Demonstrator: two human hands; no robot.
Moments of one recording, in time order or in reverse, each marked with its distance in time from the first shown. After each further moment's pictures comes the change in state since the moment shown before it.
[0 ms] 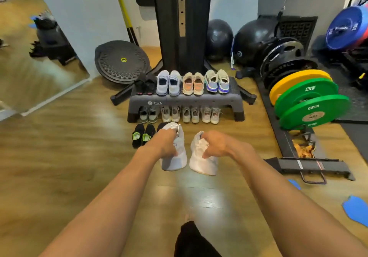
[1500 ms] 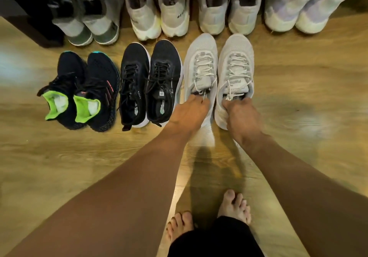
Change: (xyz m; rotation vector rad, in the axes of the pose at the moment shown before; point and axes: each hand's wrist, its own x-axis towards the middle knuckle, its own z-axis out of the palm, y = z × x) left_hand 0.665 -0.294 0.494 0.273 -0.201 0.156; right_hand 0.752 0.289 0.340 -0.057 0.139 0.212
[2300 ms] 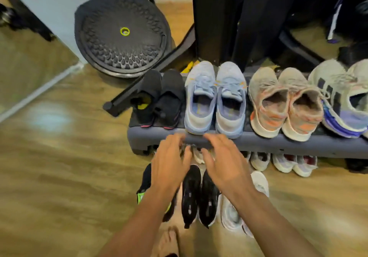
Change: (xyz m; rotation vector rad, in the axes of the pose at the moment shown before) left_hand -0.115 -0.146 -0.377 -0.478 0.673 -0.361; right_hand -0.009 -0.263 -0.356 0.323 0.262 -0.317
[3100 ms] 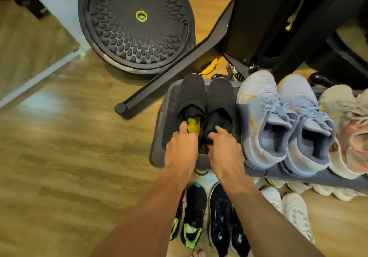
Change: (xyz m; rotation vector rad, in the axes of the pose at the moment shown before) left_hand 0.163 -0.142 -0.026 0.360 -0.317 -0.076; right_hand 0.188 -0.101 0.123 -0.200 -0.271 0.290
